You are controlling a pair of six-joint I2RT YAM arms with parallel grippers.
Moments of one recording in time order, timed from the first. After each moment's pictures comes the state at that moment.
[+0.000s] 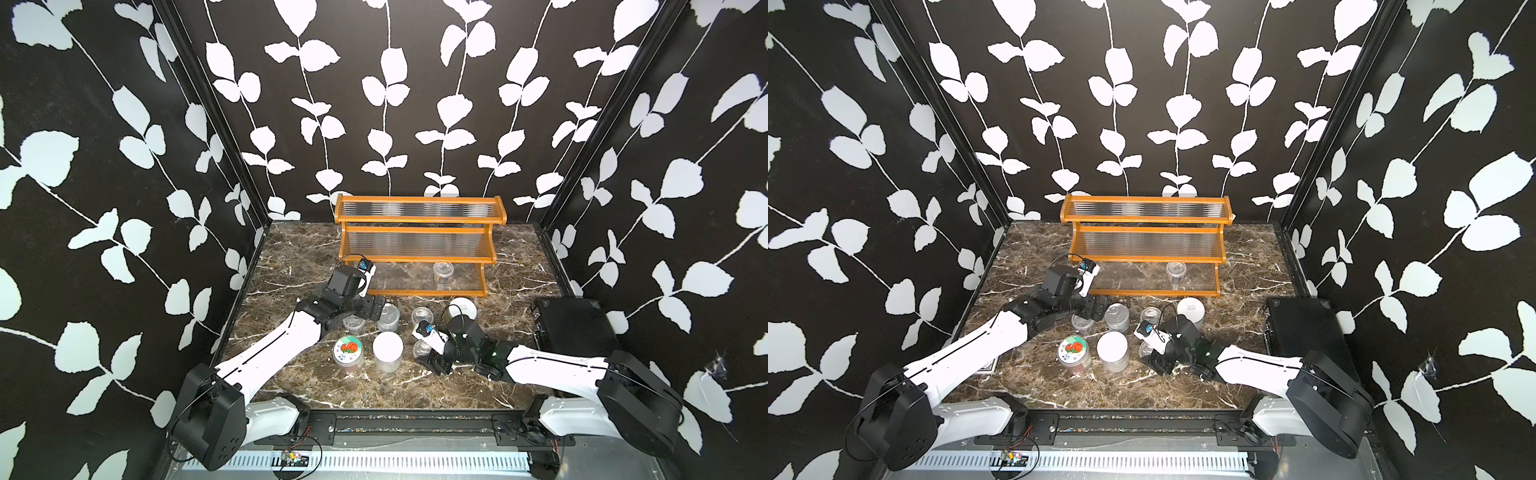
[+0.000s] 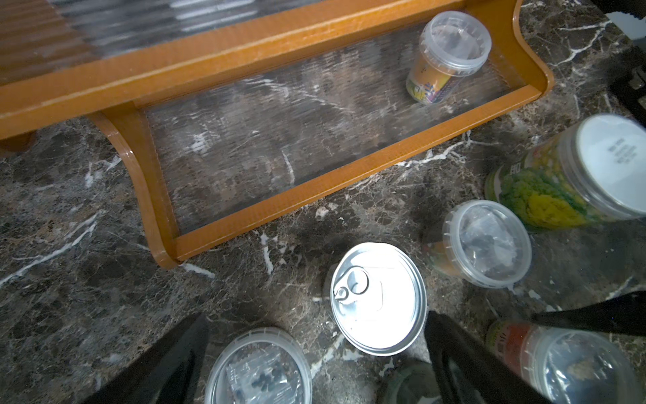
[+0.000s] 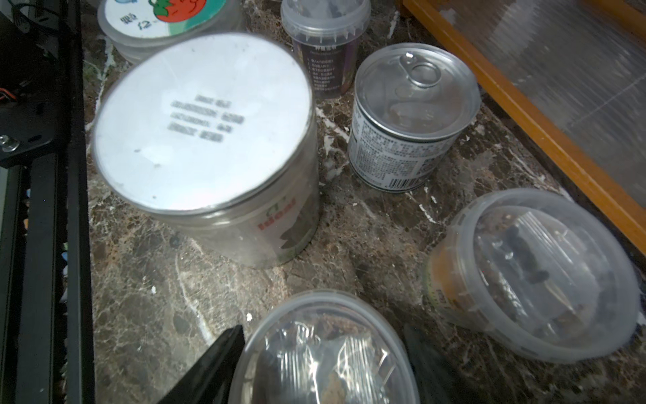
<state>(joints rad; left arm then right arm) -0.57 1.23 0.85 -0.38 0.03 -0.10 0.88 1.29 0.46 0.12 -0.28 -0.19</state>
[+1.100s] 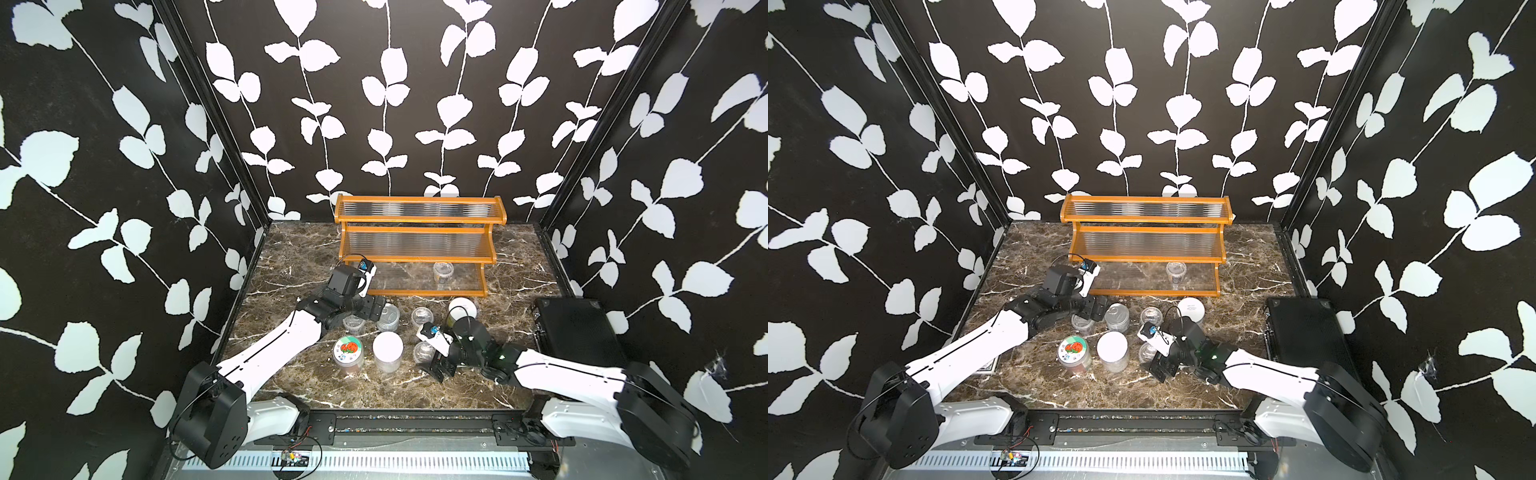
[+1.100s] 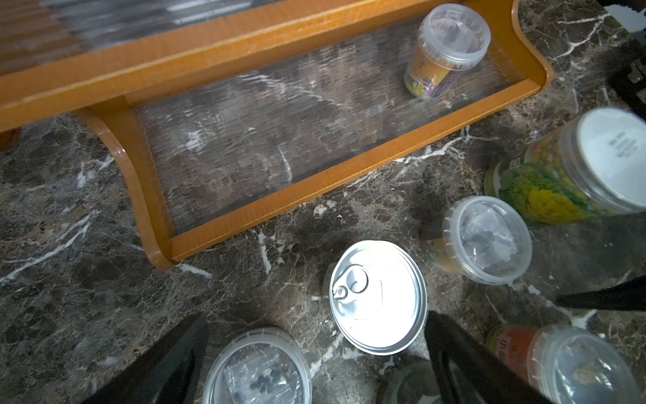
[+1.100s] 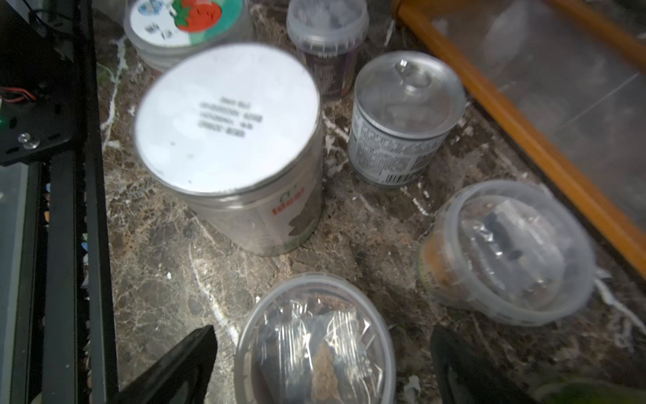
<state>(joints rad) -0.56 1.24 0.85 -0.38 0.04 -0.09 0.88 1.14 0.44 0.03 -0.27 -0.20</state>
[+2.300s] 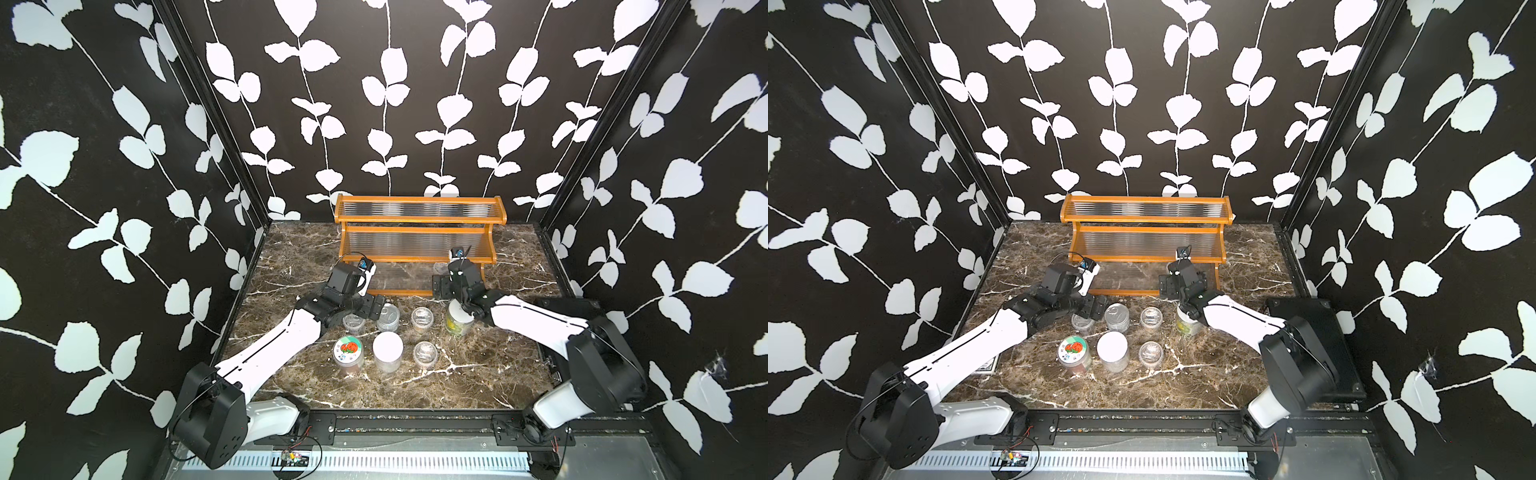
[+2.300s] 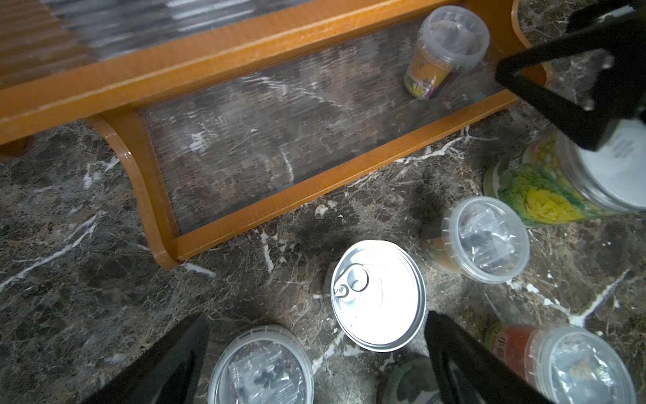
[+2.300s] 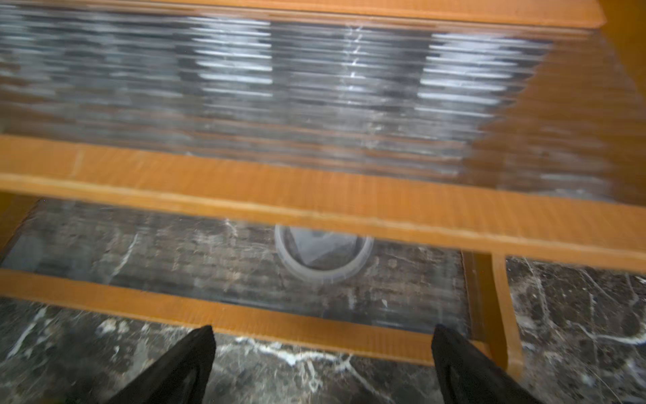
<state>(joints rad) -0.56 1.24 0.87 -0.40 0.04 -0.08 0.58 1.58 0.95 -0.04 0.31 0.28</state>
